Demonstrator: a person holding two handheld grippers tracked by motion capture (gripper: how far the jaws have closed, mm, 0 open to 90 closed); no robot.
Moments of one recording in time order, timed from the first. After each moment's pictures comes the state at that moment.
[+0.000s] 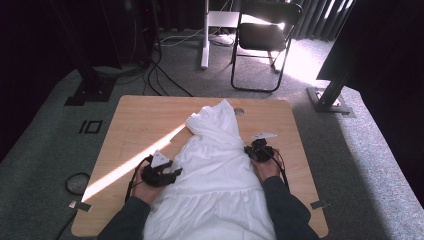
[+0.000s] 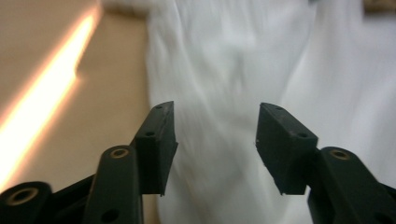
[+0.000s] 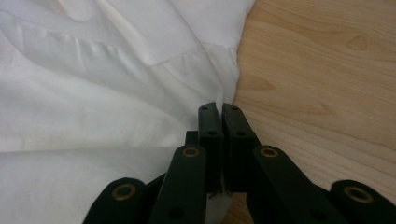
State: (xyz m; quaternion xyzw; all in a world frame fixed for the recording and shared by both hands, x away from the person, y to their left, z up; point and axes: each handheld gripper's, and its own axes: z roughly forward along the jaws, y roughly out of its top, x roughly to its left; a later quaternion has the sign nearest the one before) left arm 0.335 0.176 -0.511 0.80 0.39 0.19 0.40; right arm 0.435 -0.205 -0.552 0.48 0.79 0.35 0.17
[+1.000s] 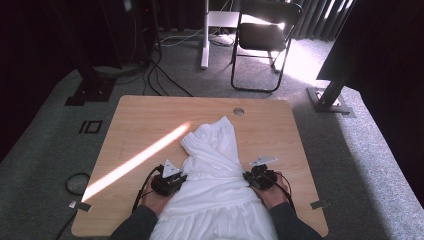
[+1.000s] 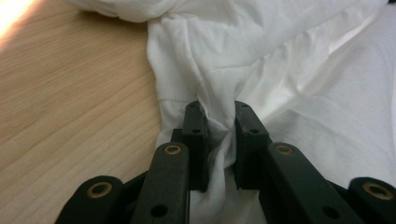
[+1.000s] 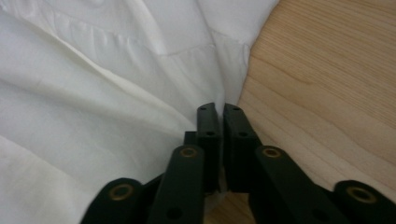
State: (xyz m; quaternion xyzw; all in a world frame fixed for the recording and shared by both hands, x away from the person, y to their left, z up) left arm 0.317 0.149 -0.557 0.82 0.38 0.18 0.38; right arm 0.339 -0.196 -0.547 0.42 0.83 0.33 0.13
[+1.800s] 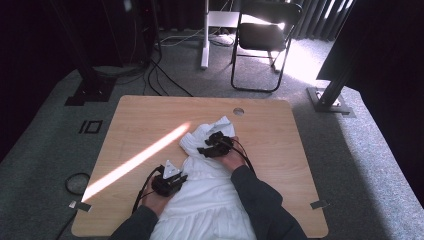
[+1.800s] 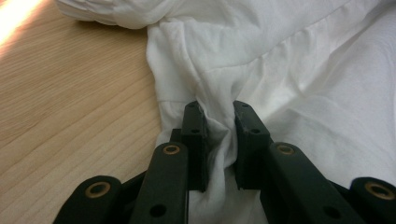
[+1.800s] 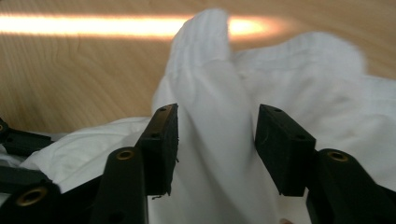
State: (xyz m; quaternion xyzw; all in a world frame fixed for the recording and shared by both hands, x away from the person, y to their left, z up) left arm 0.316 0.149 -0.558 0.82 0.38 0.18 0.38; right arm 0.440 -0.066 -0.510 0.31 0.86 0.40 0.09
